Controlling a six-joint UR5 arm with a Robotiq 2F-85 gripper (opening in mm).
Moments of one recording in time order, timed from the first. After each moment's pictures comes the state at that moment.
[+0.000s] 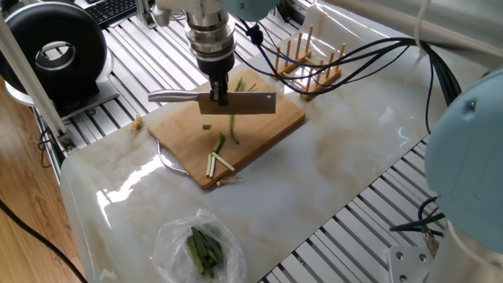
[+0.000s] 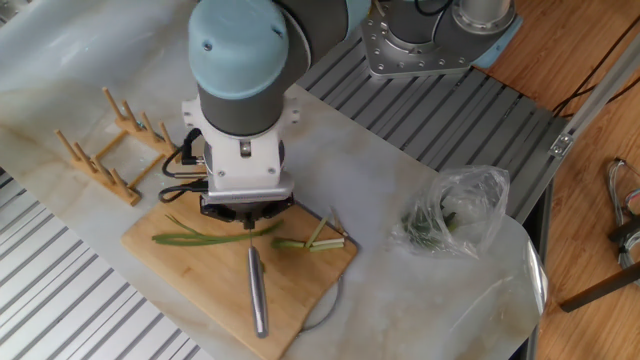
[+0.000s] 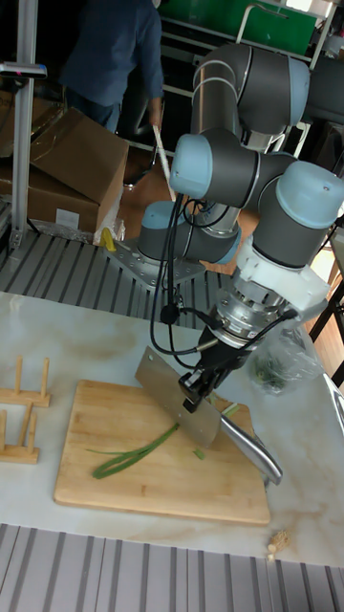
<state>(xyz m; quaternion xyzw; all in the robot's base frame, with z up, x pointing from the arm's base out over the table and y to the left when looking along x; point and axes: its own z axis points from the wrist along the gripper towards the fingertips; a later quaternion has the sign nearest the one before) 0.600 0.072 0.098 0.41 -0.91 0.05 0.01</state>
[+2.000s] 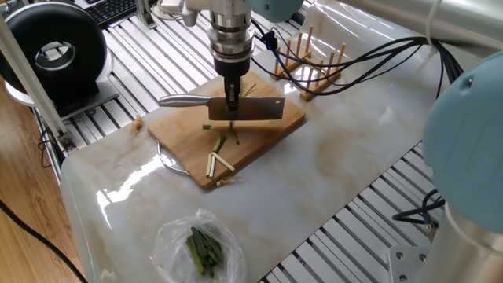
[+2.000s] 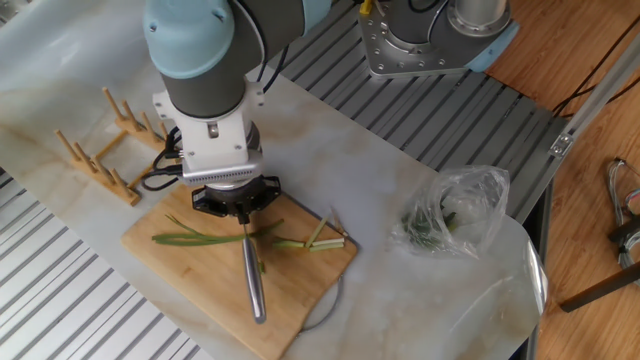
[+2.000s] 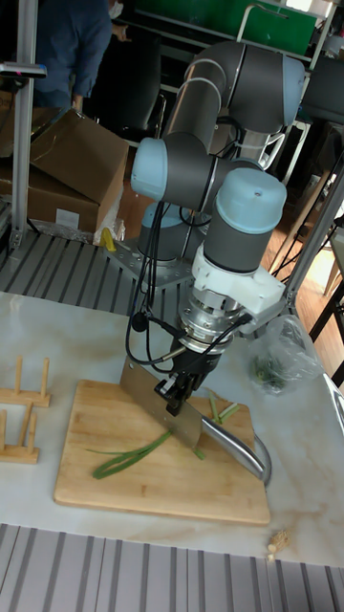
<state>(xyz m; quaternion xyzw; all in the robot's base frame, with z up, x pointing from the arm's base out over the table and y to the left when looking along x) 0.593 0.048 0.073 0.42 -0.91 0.00 0.00</state>
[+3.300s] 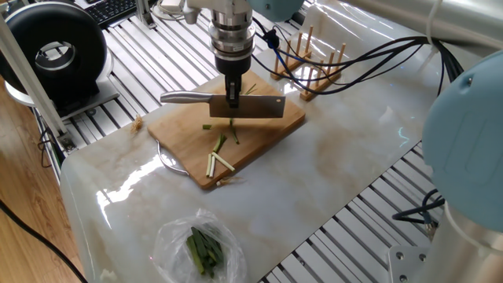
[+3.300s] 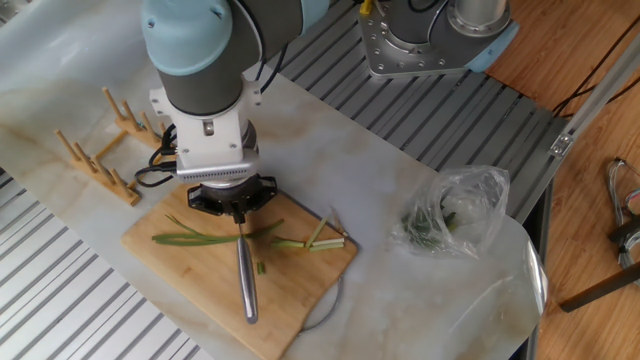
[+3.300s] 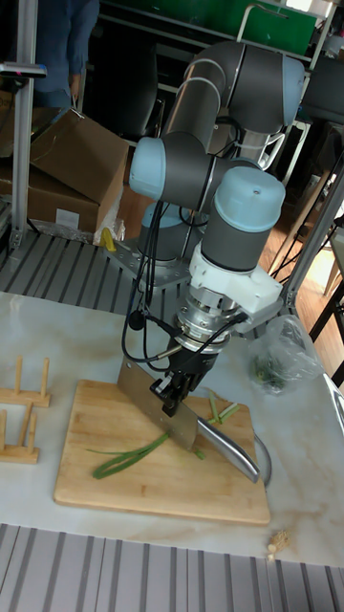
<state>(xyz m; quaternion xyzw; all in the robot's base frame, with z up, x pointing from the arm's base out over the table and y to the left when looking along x) 0.596 0.040 0.074 0.40 -0.91 0.01 0.00</state>
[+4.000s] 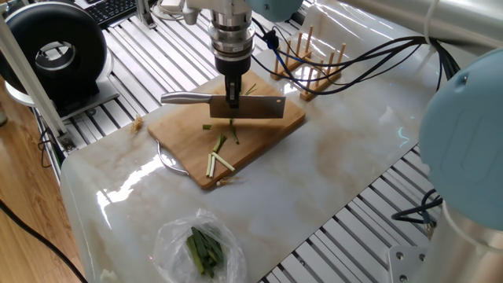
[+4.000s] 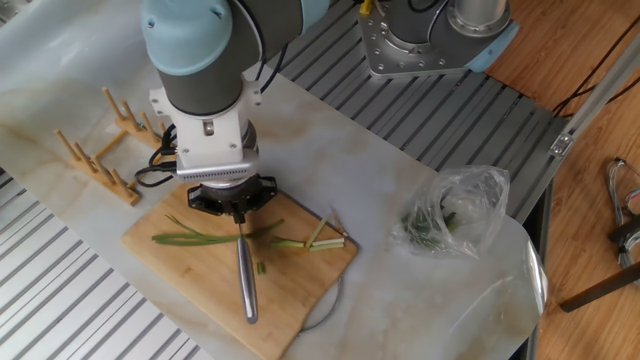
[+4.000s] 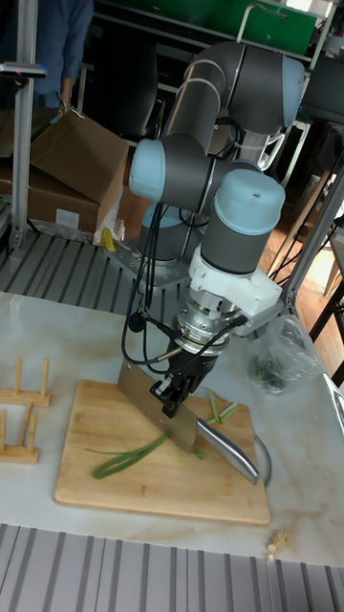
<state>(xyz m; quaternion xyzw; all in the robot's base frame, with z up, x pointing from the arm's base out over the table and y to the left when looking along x) 0.597 0.041 0.072 0.40 -0.91 0.01 0.00</state>
